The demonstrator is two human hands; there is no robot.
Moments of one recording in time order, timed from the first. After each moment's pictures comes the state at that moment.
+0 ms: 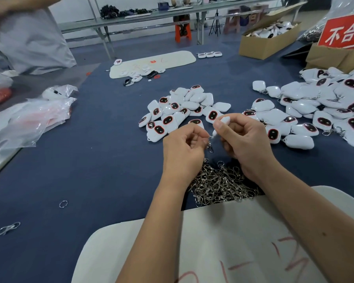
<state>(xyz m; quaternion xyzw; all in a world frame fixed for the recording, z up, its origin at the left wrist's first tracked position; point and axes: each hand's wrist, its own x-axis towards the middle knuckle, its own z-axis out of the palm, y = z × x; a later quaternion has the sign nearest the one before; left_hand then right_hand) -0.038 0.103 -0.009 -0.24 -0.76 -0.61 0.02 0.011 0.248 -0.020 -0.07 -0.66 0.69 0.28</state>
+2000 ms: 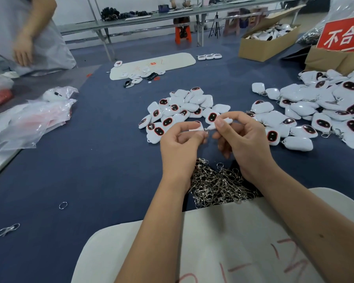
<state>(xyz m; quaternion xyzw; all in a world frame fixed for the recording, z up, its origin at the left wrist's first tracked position) -0.033 0.106 -0.001 -0.10 -0.63 -0.76 -0.07 0.011 0.244 -0.018 -0.04 -0.65 0.70 0.31</state>
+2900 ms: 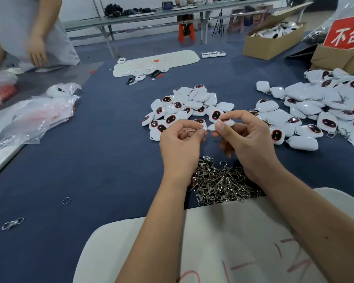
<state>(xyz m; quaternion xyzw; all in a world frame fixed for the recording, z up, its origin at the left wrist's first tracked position) -0.035 0.103 0.002 -0.10 -0.68 -0.73 -0.02 0.012 0.244 -0.020 -0.02 -0.65 0.70 0.29</state>
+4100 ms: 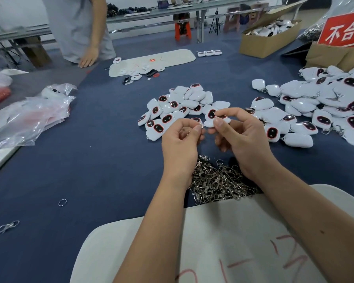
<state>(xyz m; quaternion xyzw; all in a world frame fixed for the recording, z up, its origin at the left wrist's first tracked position) -0.034 0.110 -0.003 -0.10 -0.66 -0.74 -0.05 0.012 0.243 -0.017 -0.02 -0.65 0.71 0.28</state>
